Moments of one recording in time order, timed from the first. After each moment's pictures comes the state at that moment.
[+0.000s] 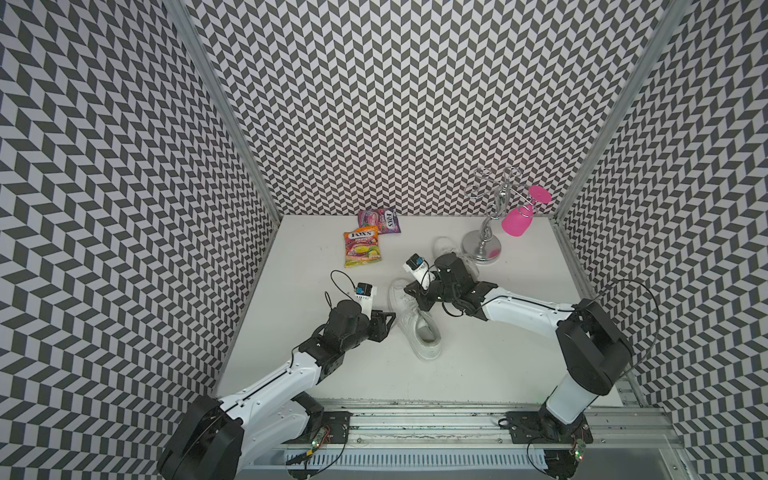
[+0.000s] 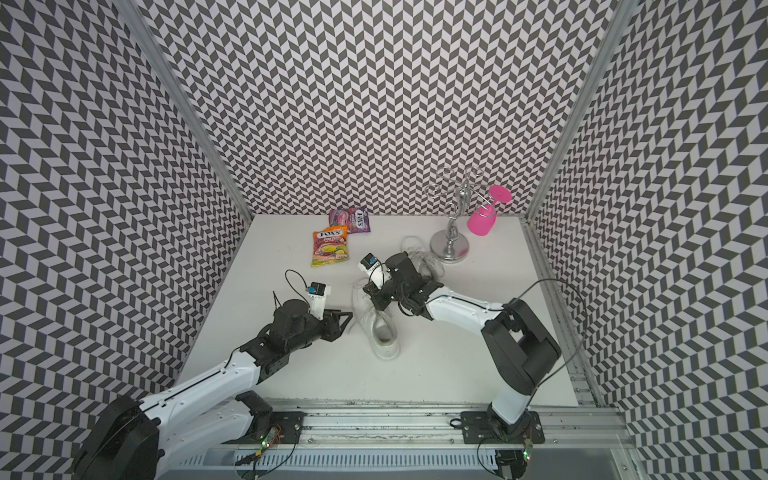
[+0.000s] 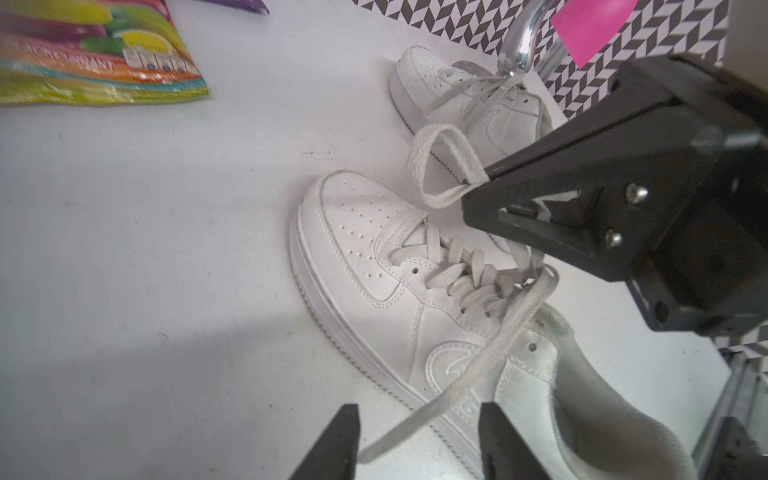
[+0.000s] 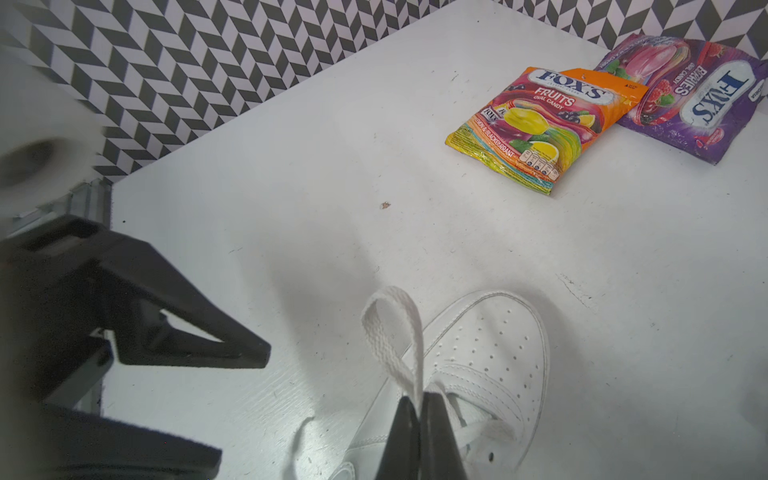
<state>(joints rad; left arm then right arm) -0.56 1.00 0.39 0.11 0.16 -0.44 0.71 1.69 1.06 0.04 -0.33 -0.04</state>
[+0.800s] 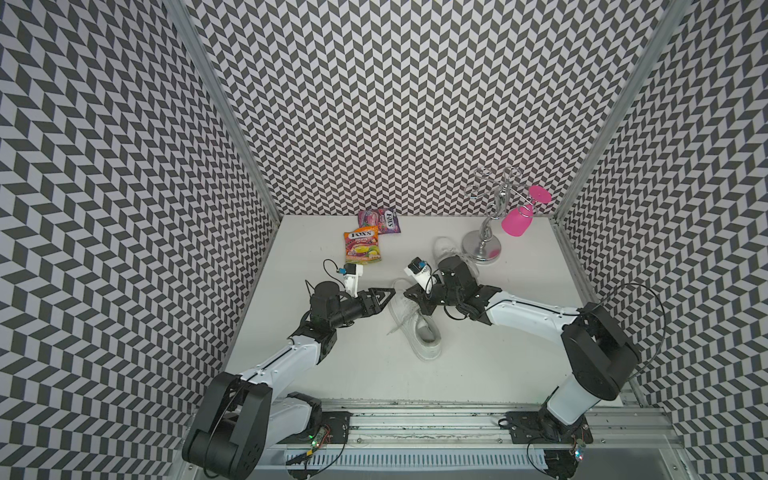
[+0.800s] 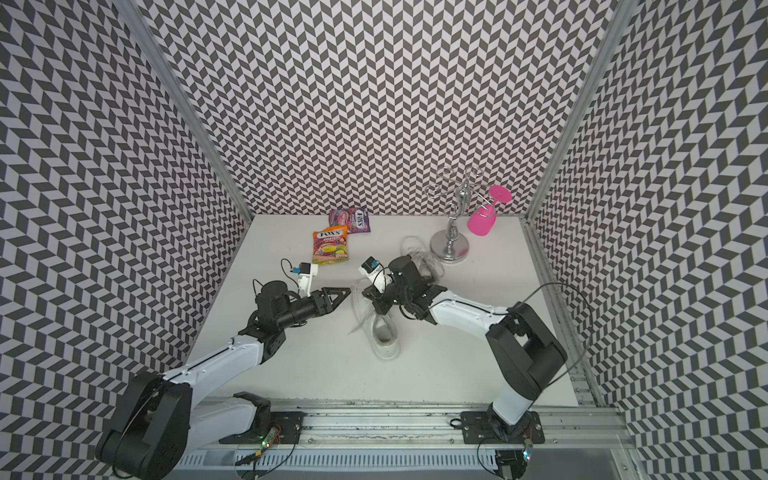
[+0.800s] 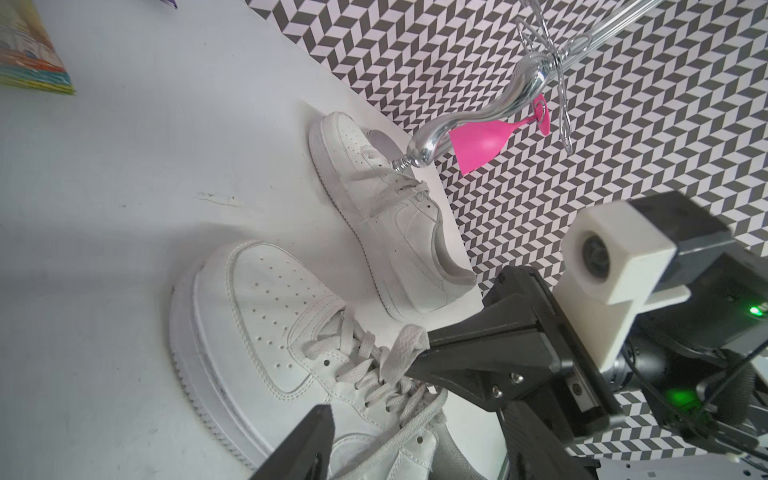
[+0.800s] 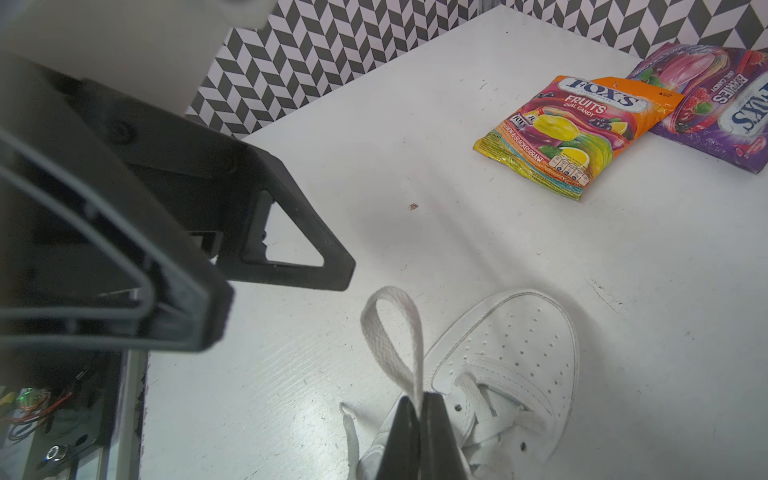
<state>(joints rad) -0.31 1.21 0.44 0.49 0.67 -0.78 0.71 1.66 1.01 0.08 -0.40 -0.04</state>
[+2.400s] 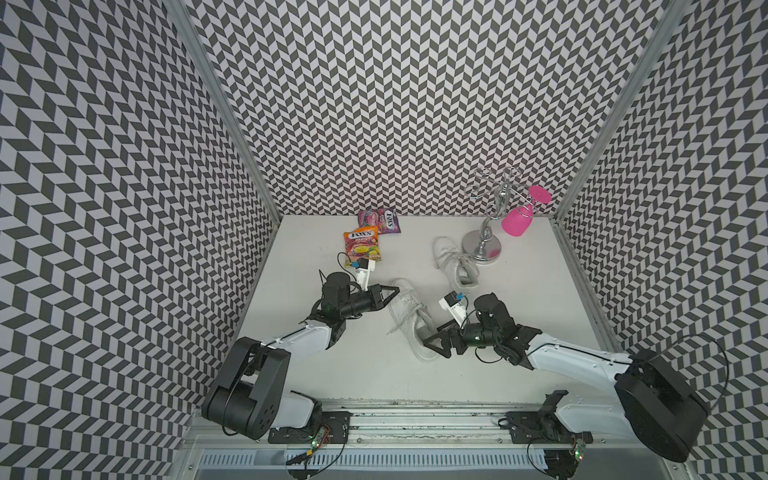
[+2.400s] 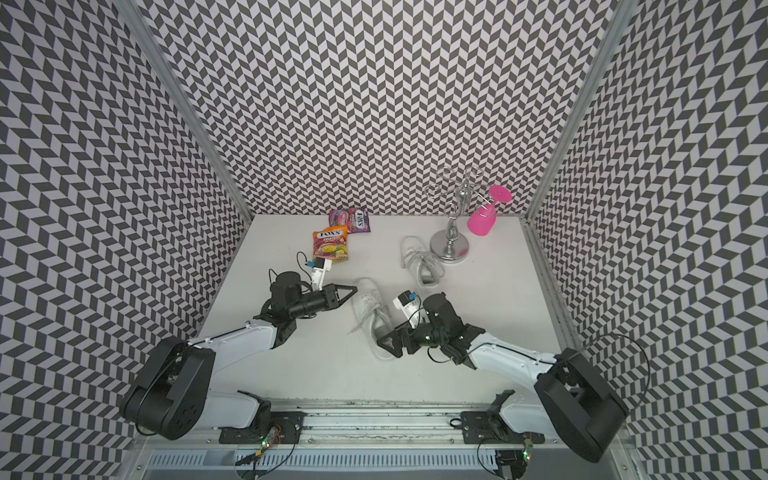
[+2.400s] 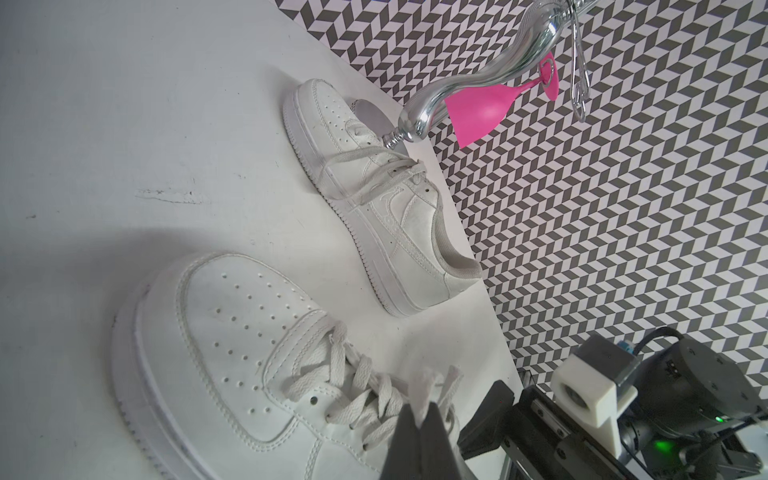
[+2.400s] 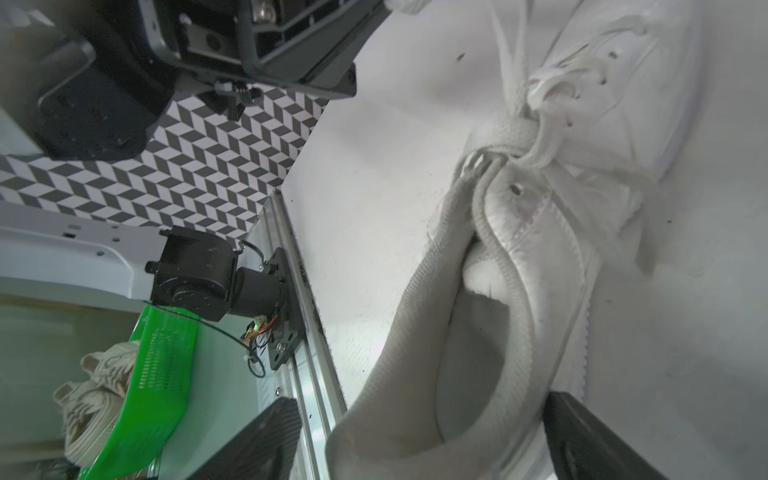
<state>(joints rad) -0.33 1.39 0.53 0.54 0.71 -0.73 0.72 1.30 0.50 0.20 -0.61 0.45</state>
